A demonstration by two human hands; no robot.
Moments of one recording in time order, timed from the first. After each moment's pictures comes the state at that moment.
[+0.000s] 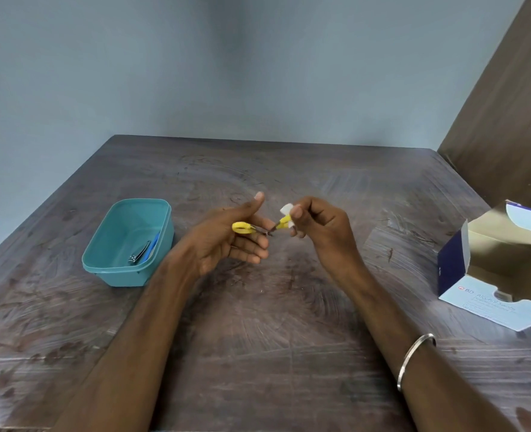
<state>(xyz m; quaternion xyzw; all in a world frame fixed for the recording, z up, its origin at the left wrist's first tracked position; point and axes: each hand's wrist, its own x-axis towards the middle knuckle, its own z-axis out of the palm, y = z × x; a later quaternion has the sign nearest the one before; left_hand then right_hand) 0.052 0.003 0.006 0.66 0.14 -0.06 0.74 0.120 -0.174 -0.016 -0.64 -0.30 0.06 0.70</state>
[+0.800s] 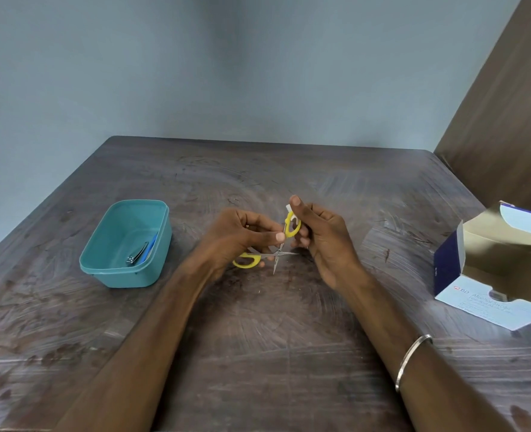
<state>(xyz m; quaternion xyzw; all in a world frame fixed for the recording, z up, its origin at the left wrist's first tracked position) 0.055 -0.012 -0.005 0.73 0.09 -0.01 0.67 0.122 -0.170 -0.017 -0.60 -0.12 0.17 0.77</state>
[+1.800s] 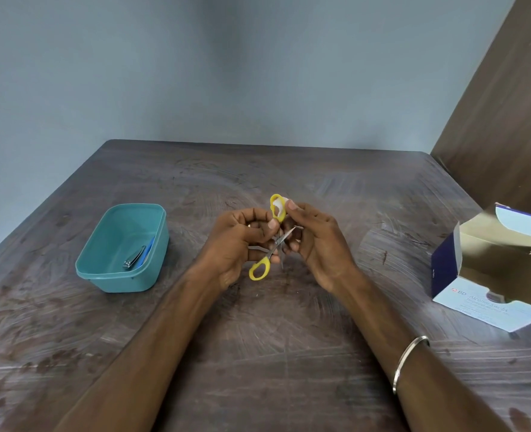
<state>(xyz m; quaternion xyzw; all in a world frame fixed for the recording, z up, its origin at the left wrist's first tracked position) 0.062 -0.027 -0.014 0.61 0.08 0.05 0.79 0.121 -0.171 -0.015 -0.55 -0.18 0.21 0.79</state>
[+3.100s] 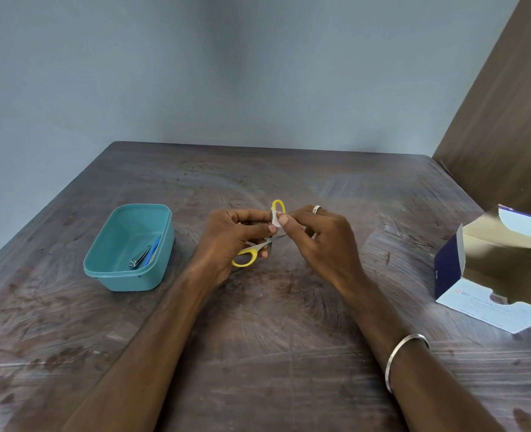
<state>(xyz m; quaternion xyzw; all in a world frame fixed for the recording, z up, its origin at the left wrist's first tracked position) 0.059 -0.013 -0.011 0.67 0.11 0.10 0.73 0.132 -0.176 -0.030 -0.81 -0.34 -0.19 0.43</state>
